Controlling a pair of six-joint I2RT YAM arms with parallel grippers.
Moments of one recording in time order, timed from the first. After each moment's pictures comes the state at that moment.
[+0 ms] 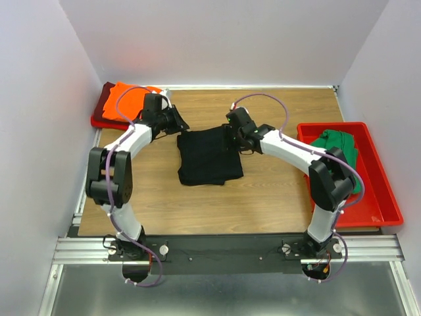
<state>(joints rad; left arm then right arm) -0.16 1.84 1.27 -0.13 0.42 -0.52 0.65 1.81 1.38 -0.41 0.14 0.49</state>
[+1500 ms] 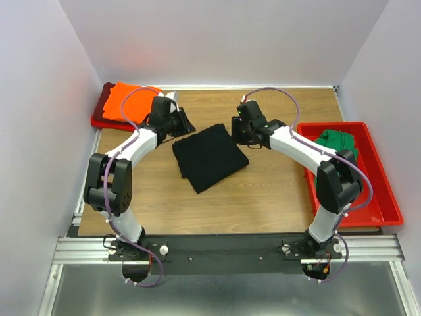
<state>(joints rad) -0.26 1.71 1.21 -0.12 0.31 -0.53 0.59 1.77 1.37 -0.43 0.14 0.46</state>
